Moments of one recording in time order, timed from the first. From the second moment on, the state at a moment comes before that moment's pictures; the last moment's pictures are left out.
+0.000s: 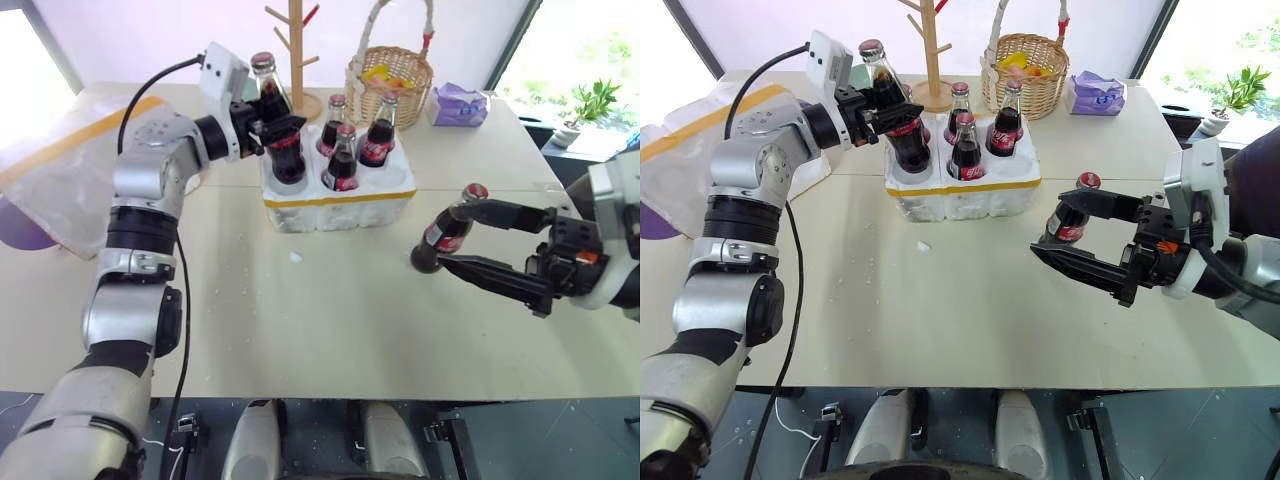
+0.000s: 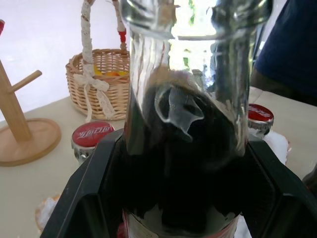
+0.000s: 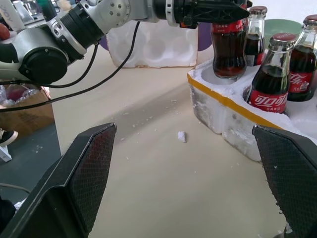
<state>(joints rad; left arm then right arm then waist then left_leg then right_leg) -1.13 0.45 0.03 0.57 -0.32 0.44 -0.87 -0.10 -1.04 -0.59 -0.63 1.29 0.87 0.67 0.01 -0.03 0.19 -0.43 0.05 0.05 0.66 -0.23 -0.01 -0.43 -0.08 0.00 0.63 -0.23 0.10</state>
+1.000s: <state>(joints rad) -1.04 0.32 -0.04 0.68 -0.18 0.34 -0.76 -0.13 -1.04 -0.56 -0.60 1.27 0.84 0.68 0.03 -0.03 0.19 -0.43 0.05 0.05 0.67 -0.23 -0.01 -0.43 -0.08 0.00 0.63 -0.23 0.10</state>
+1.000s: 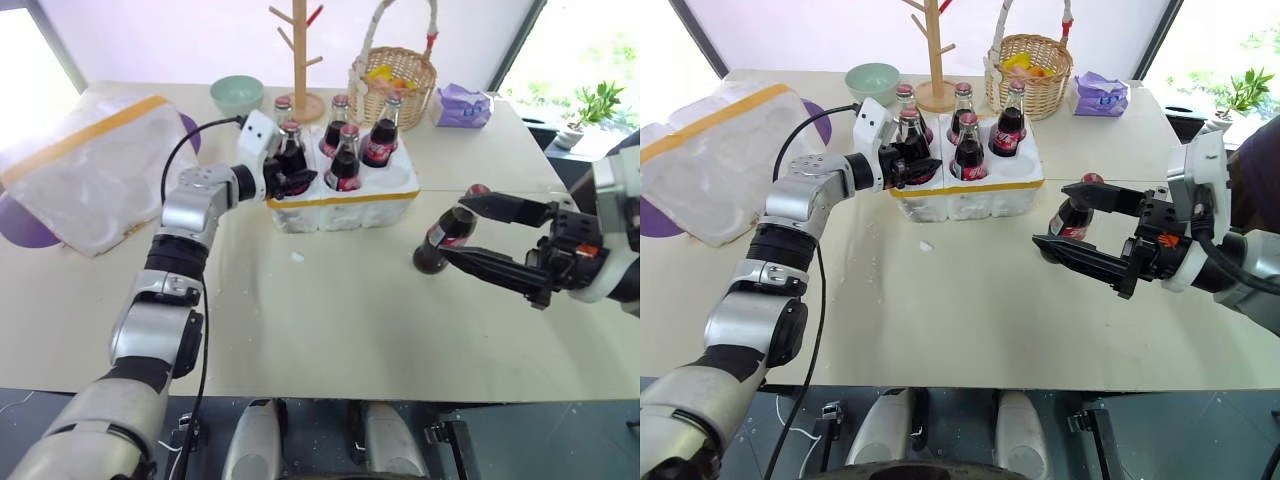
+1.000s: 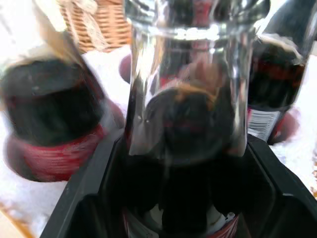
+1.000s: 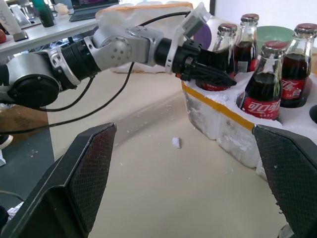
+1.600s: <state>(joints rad) -0.98 0.59 0.22 0.24 -0.61 0.72 -1.04 0.05 -1.02 -0.64 -0.60 1.22 0.84 0.69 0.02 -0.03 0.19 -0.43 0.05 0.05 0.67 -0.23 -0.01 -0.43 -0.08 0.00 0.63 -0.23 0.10</state>
